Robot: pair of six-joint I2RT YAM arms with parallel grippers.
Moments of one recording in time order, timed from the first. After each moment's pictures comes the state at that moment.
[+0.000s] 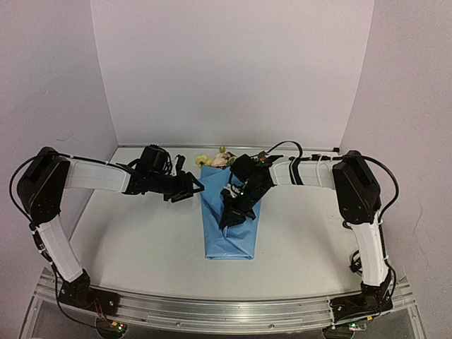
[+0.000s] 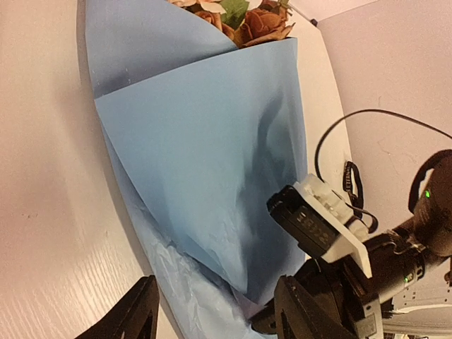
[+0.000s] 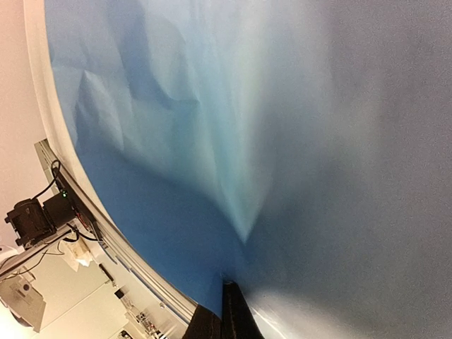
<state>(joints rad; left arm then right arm) -0.59 1.72 1.00 0.07 0.42 -0.73 0.78 2.22 1.71 -0.73 -0.63 0.65</state>
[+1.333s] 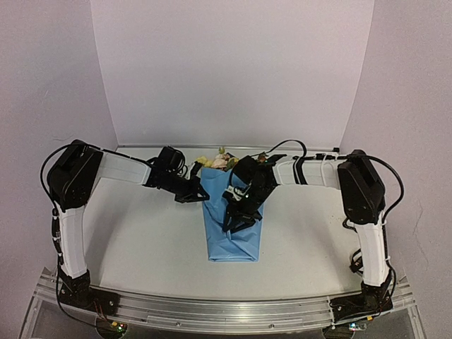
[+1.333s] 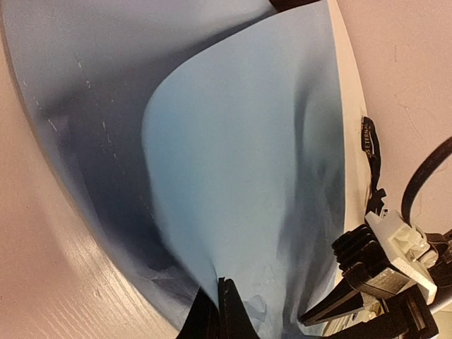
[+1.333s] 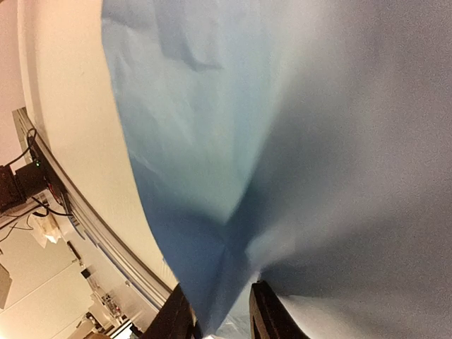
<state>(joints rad) -0.56 2.03 1.28 -0.08 0.60 -0.55 0.78 2.18 1.68 -0.81 -0.61 0.49</state>
